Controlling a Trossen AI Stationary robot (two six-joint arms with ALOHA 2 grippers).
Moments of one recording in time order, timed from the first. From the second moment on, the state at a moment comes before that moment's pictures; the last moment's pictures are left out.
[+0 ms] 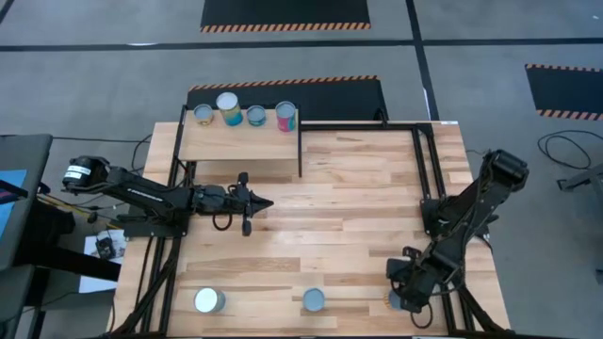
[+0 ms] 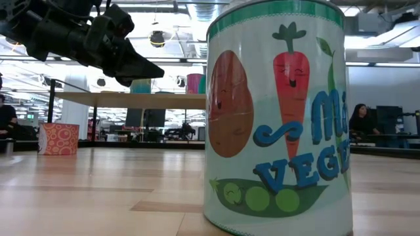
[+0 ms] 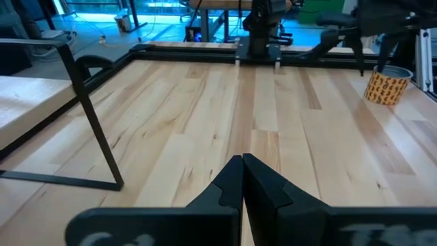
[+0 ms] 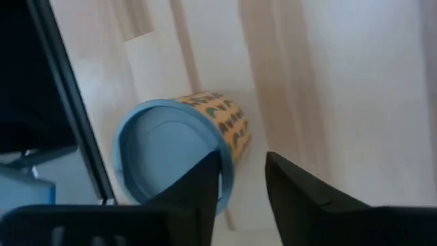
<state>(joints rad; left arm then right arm) -0.08 1.15 0.30 0.60 -0.21 -0.06 0.92 1.43 0.79 -0.58 0.00 1.19</state>
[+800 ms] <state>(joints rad) -0.08 1.15 0.30 0.60 -0.23 -0.06 0.15 1.40 0.80 -0.26 -0.06 0.53</state>
